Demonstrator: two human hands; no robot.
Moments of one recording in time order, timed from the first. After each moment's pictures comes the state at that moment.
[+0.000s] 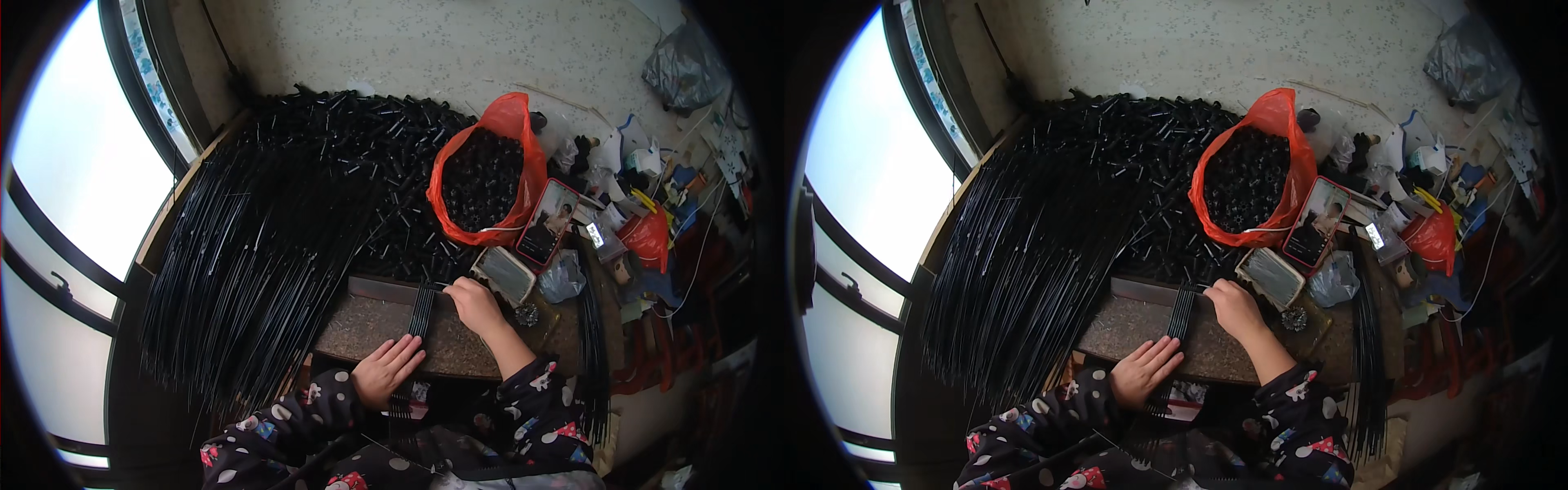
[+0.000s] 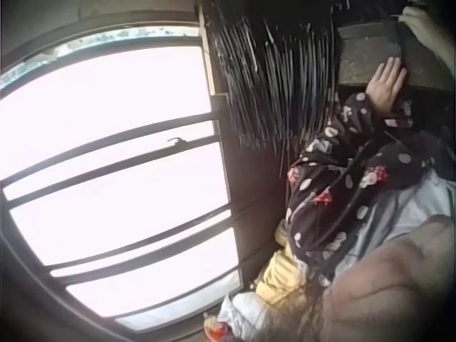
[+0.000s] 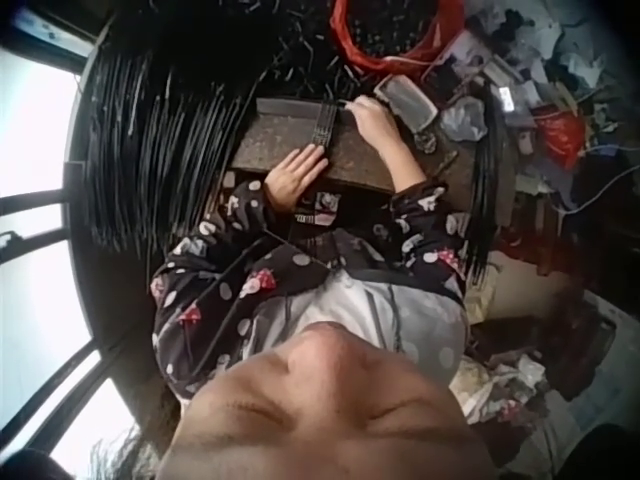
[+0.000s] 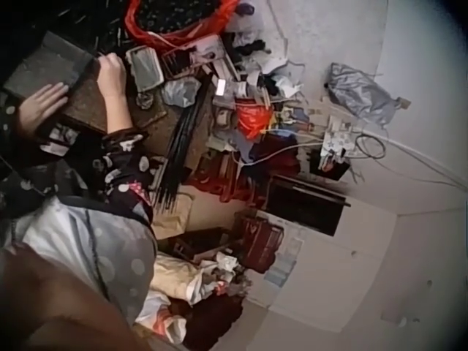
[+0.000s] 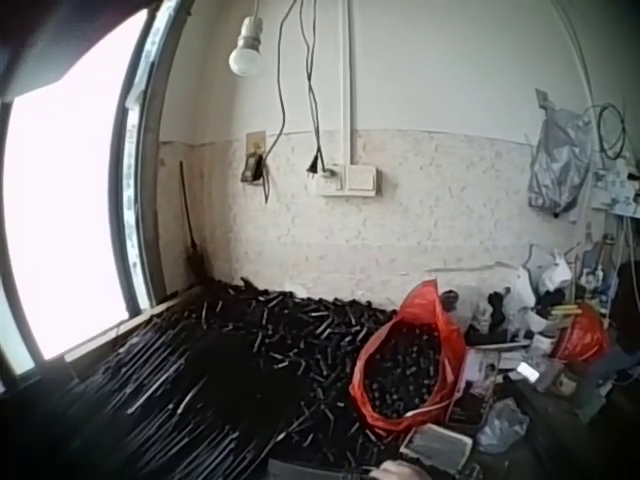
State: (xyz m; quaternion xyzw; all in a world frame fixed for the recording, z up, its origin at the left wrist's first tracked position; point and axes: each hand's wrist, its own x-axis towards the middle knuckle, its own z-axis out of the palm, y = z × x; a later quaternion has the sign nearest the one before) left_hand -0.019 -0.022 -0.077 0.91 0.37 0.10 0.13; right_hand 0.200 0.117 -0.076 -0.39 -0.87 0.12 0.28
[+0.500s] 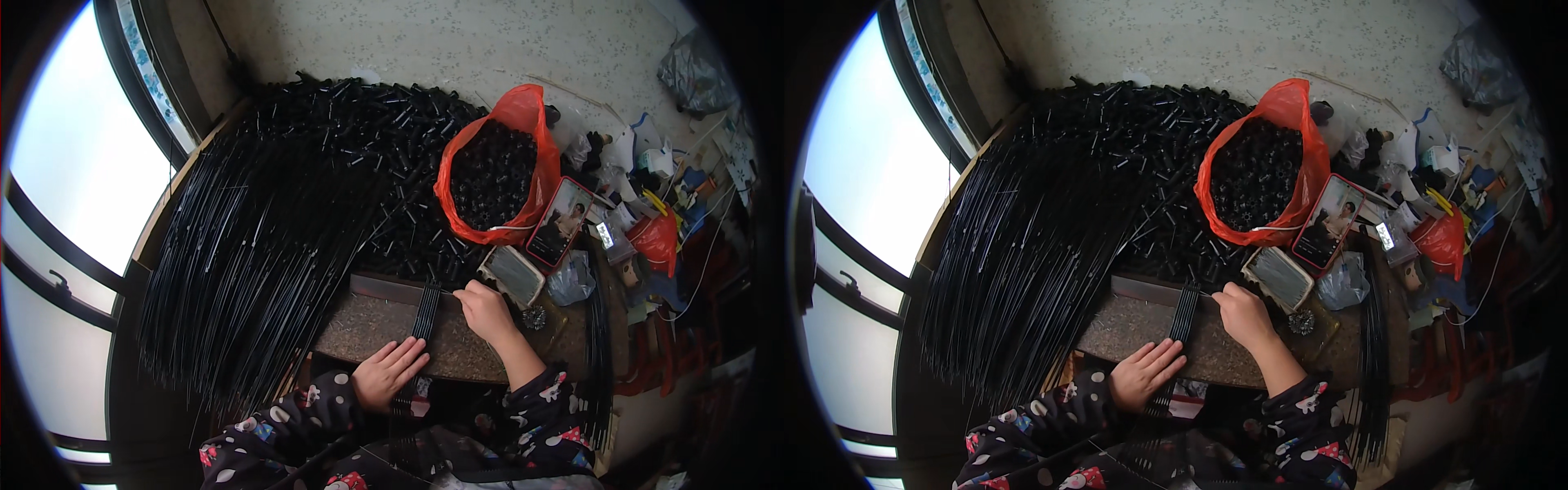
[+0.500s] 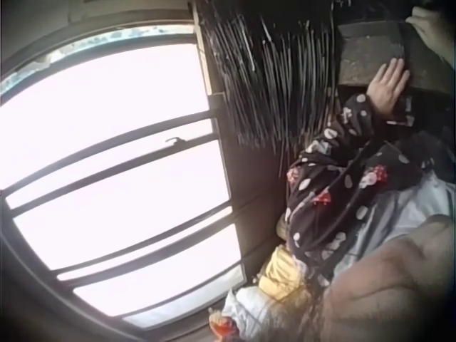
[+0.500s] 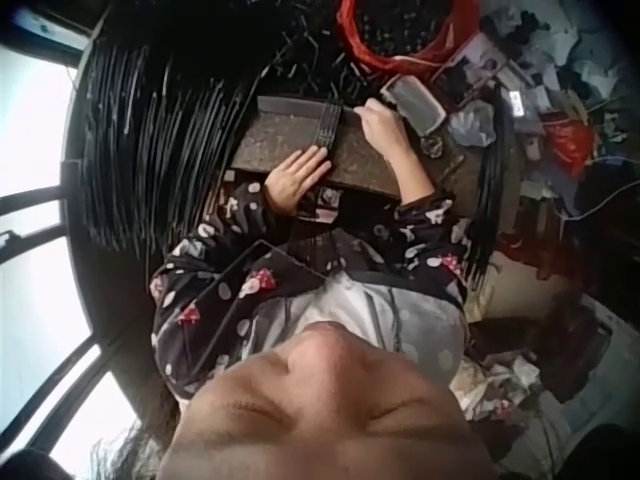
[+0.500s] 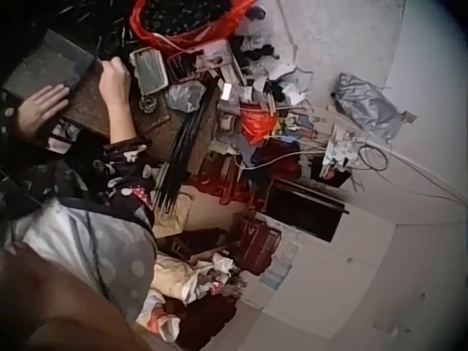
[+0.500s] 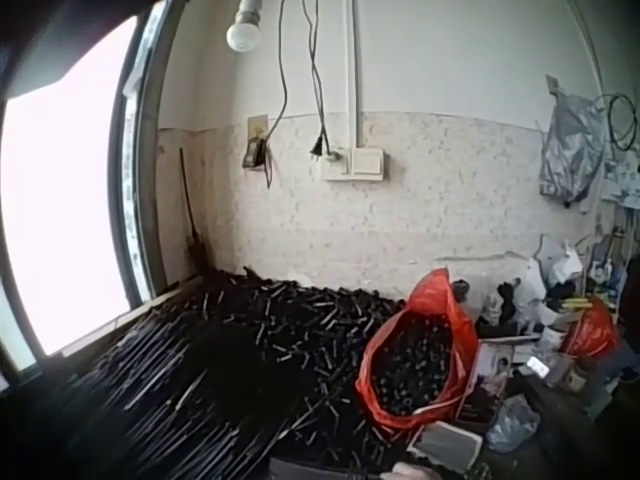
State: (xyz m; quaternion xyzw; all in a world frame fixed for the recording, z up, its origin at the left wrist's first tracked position) left_hand -0.020 -0.020 -0.080 0.91 0.38 0.12 0.16; right_hand 0.202 0.111 -0.067 -0.41 -0.86 0.14 0.28
